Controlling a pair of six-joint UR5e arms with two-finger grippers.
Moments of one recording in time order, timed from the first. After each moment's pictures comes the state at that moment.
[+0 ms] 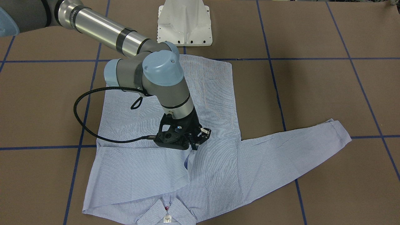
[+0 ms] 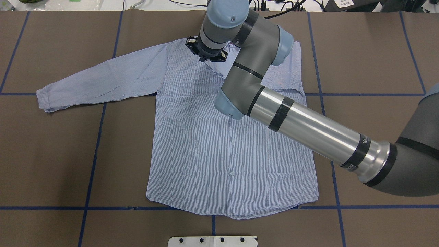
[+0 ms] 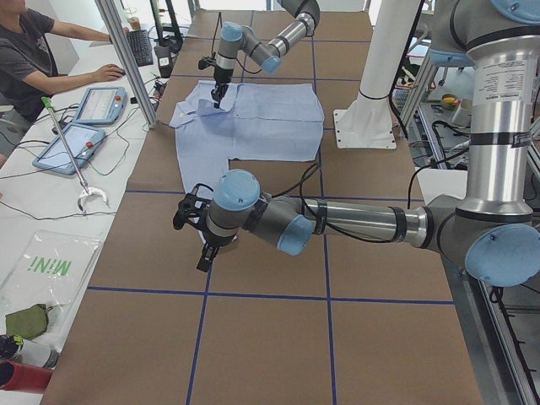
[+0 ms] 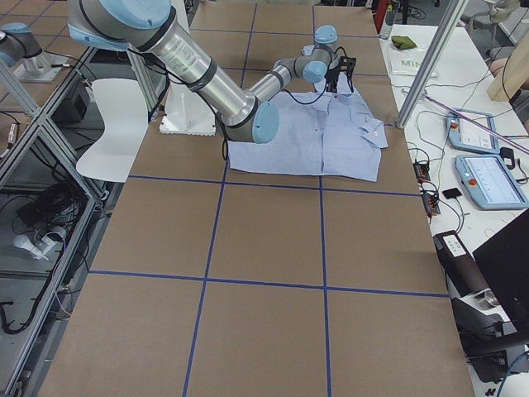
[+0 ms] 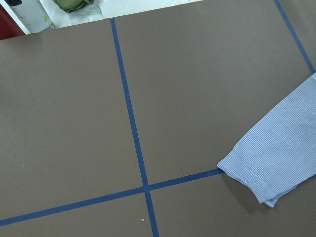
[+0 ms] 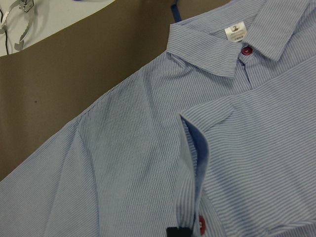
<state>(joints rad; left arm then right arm) -1.59 -1.53 -1.69 -2.00 -2.37 -0.12 0.69 -0.52 1.12 -1.15 1.86 1.48</state>
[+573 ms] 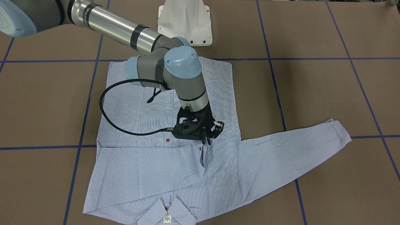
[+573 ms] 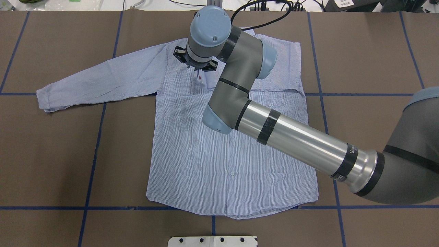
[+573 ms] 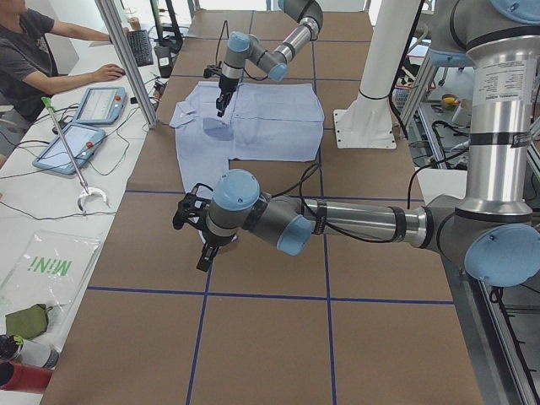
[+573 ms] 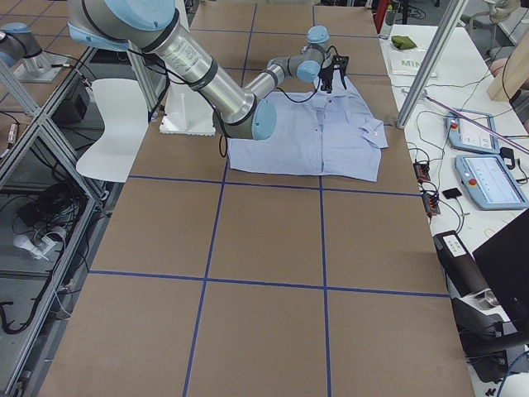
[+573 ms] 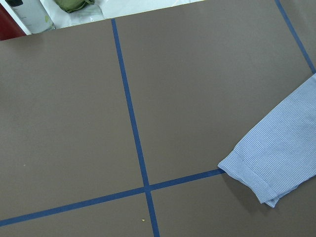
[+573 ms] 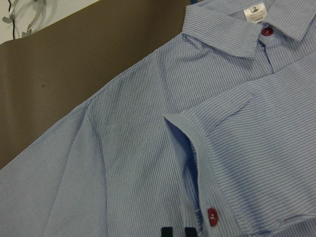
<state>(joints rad) -1.58 -1.54 -1.68 -2.00 -2.37 -0.13 0.64 -0.50 1.10 -1.15 1.77 1.48</state>
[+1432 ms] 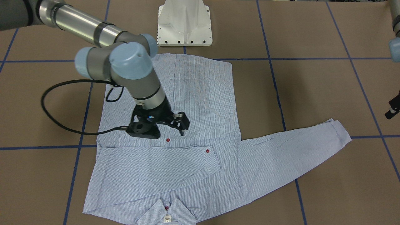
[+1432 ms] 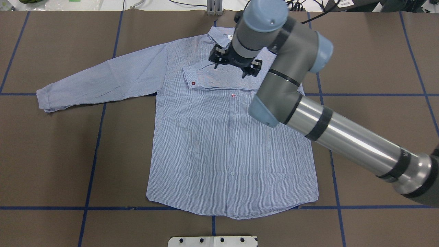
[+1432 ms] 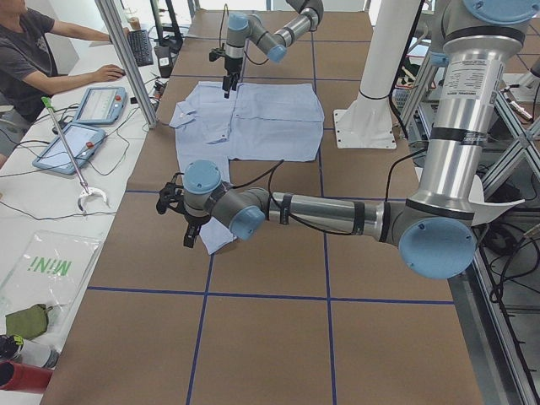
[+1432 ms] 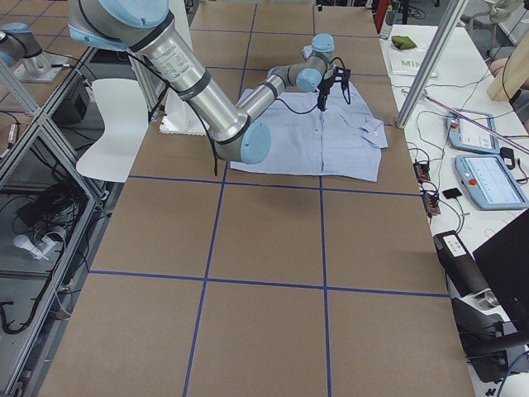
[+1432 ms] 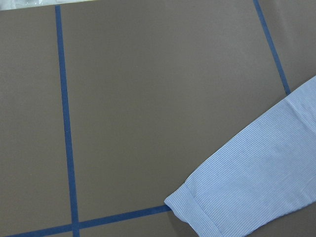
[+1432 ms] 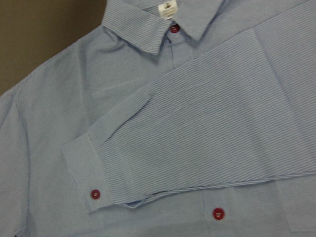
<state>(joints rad) -1.37 -1.72 -1.46 -2.16 -2.34 -0.42 0.78 -0.79 1.43 -1.30 2.04 1.35</state>
